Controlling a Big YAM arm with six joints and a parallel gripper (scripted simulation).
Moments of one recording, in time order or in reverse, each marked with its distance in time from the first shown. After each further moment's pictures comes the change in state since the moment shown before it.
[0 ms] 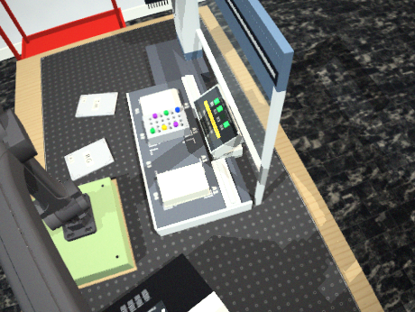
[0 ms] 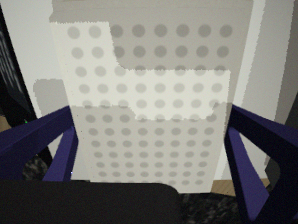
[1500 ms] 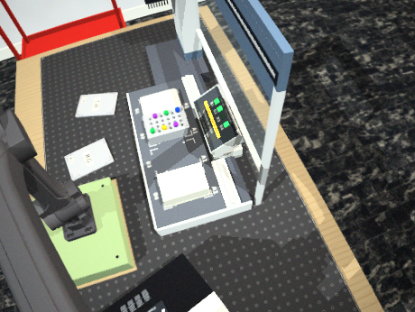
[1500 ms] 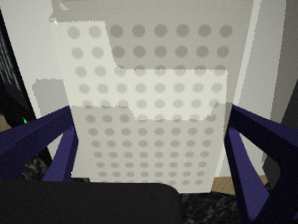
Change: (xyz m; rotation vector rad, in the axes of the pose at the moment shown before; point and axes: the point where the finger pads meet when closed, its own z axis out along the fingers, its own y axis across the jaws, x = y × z) arm 0.002 -0.002 -0.003 0.006 0.001 0.000
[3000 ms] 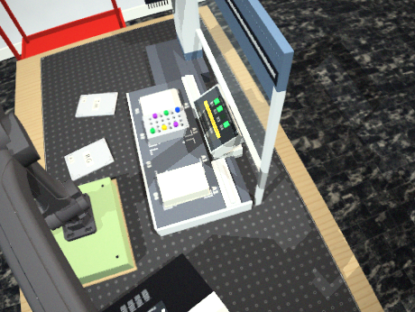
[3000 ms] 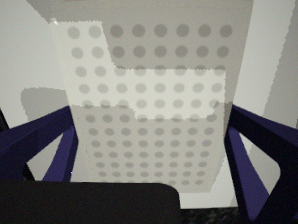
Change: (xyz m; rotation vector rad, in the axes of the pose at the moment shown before) arm 0.001 0.001 0.043 -0.002 0.000 0.003
